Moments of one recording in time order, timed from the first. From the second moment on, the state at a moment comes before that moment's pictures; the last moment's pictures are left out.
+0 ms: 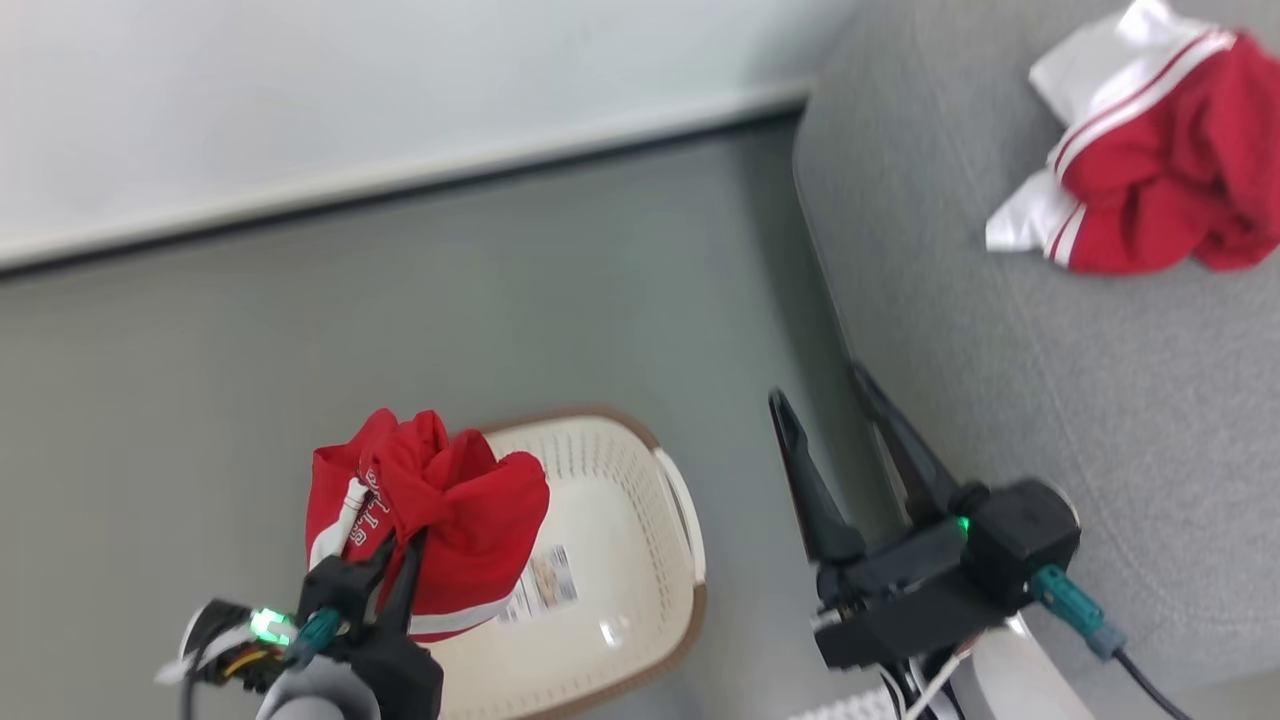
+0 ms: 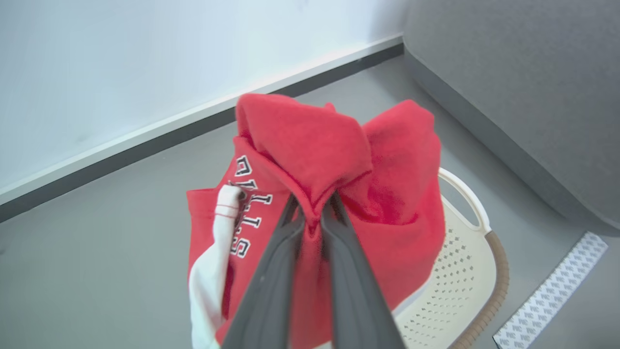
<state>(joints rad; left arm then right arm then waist) -0.49 0.21 -0.49 0.60 -0.21 0.11 -0.26 -0.28 -0.13 0.46 0.03 0.21 0.13 -0.26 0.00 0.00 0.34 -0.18</state>
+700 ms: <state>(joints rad) -0.11 0.20 -0.27 0.09 -0.20 0.16 -0.26 -0.09 -0.16 0.43 0.07 0.23 0.13 -0.26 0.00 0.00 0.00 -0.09</state>
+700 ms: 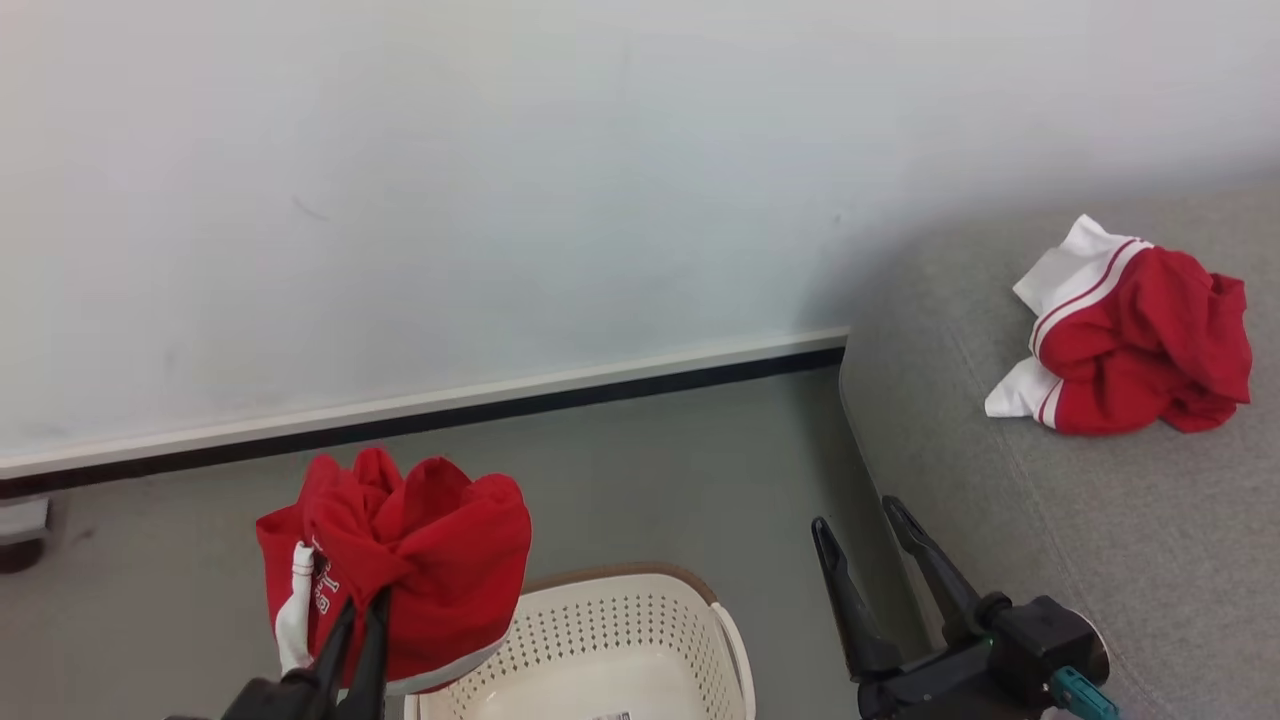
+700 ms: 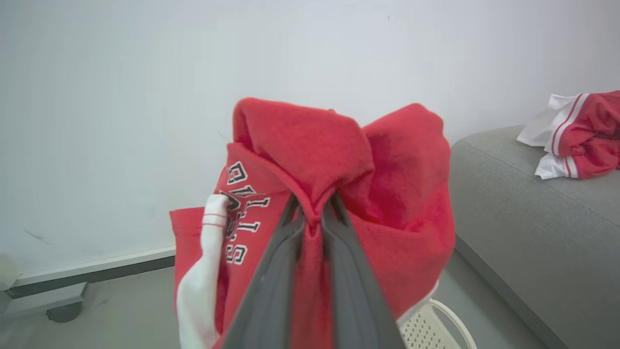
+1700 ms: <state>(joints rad) -0.12 0.16 -0.31 -0.03 -0.10 0.03 -0.26 -0.13 -0.23 0.67 -0.01 0.37 0.13 -0.26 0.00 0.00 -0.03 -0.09</state>
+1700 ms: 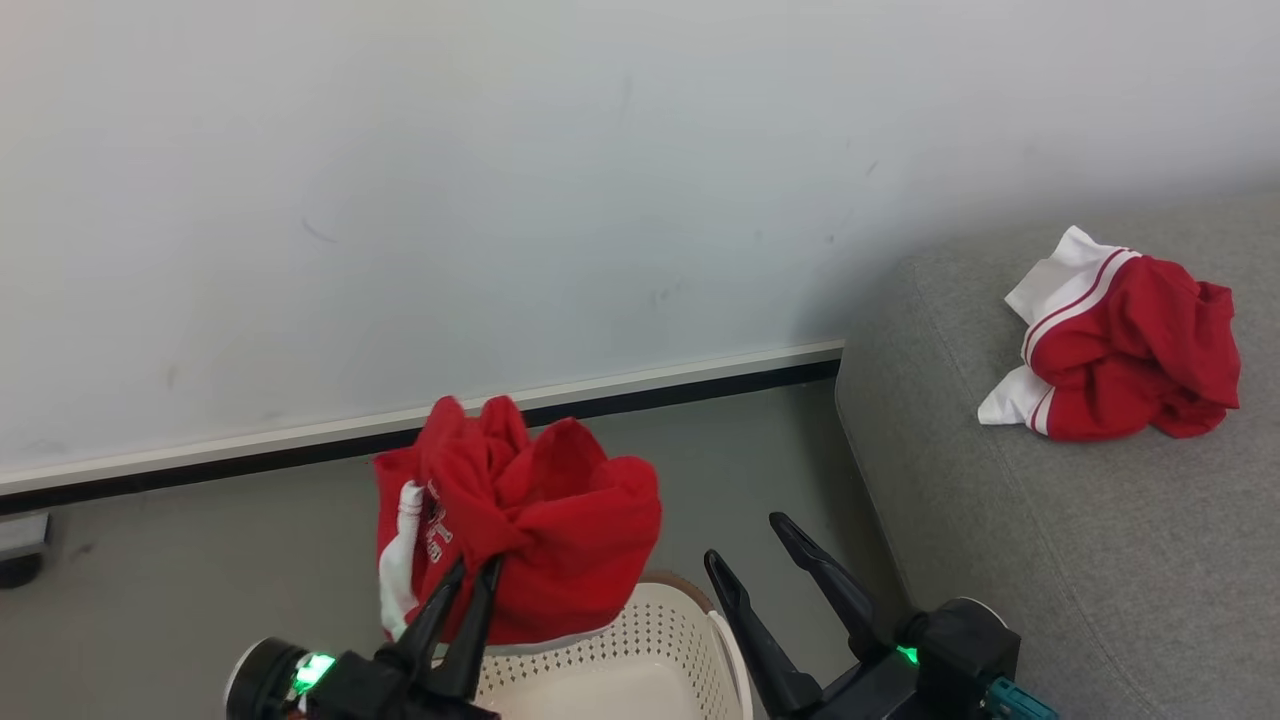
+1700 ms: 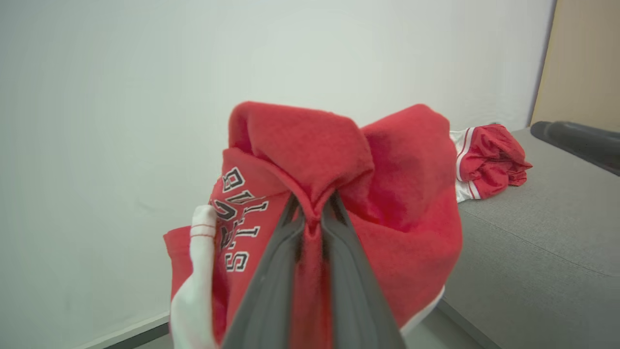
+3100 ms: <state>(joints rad) -0.35 0.13 -0.58 0.02 -0.06 -0.10 -0.26 -0.19 -0.26 0.70 0.03 0.38 0.13 -0.26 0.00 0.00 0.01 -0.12</state>
